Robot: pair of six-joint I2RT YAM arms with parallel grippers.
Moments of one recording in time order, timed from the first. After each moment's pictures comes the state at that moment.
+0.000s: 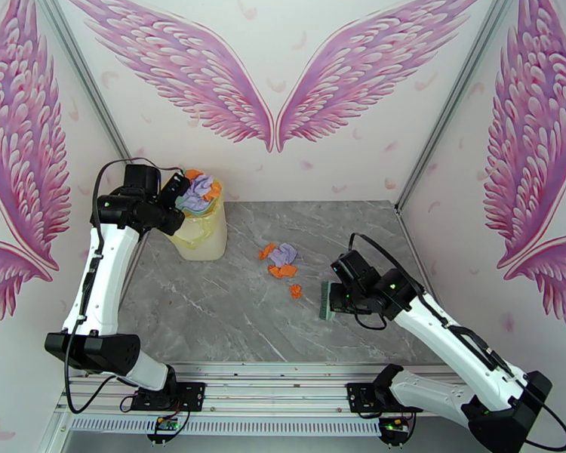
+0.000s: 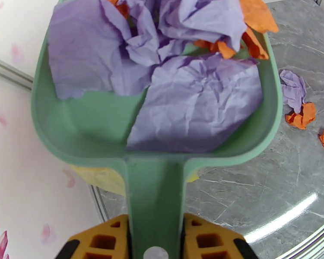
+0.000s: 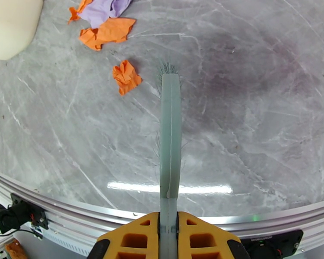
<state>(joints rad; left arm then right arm) -0.06 1.56 1.95 -1.23 -0.07 0.40 0.63 1.10 1.13 -1.18 0.07 0.70</state>
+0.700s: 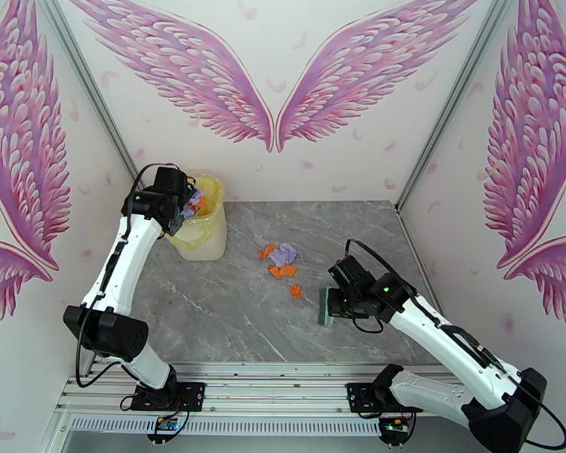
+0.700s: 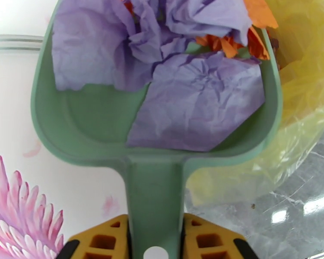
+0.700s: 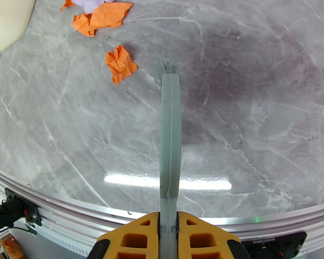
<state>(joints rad) -0.18 1.68 1.90 -1.20 -0.59 0.54 0.63 1.10 1.03 -1.12 0.04 0.69</state>
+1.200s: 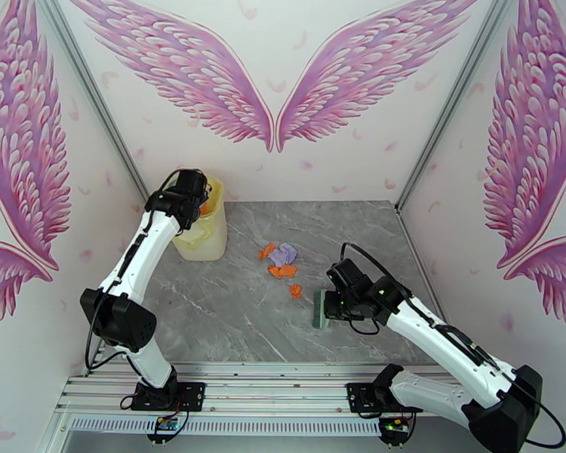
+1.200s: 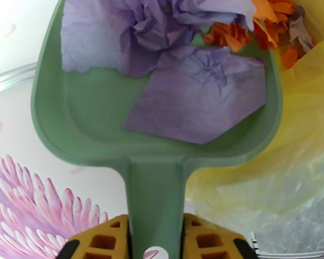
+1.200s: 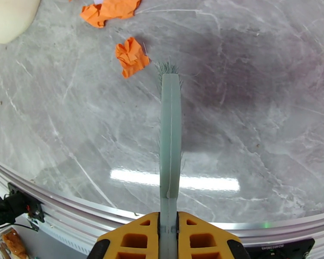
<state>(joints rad) -0.27 1.76 1.88 -1.07 -0.86 0.80 0.63 1.10 0.98 -1.04 -0.01 0.68</state>
